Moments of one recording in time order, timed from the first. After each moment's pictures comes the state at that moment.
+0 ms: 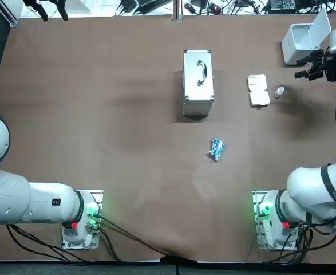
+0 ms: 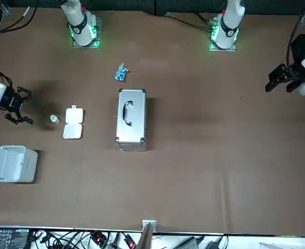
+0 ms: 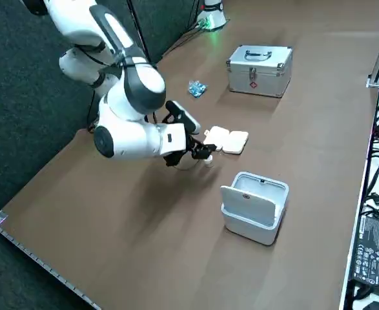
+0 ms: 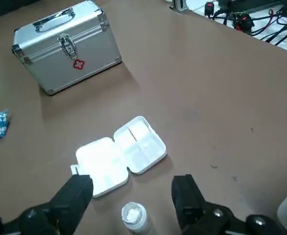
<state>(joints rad) -0.50 0.35 -0.10 -1.99 0.88 1.84 -2.08</state>
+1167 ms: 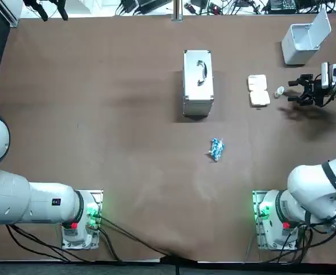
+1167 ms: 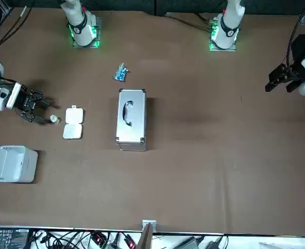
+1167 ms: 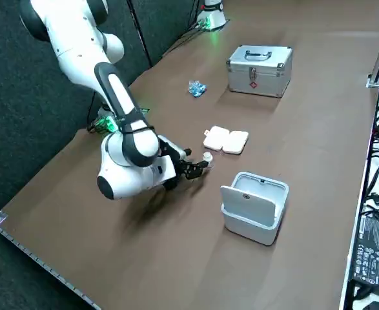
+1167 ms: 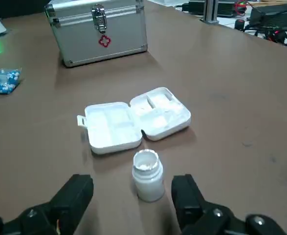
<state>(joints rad) -0.60 0.58 -0.10 -1.99 0.96 1.78 -2.53</state>
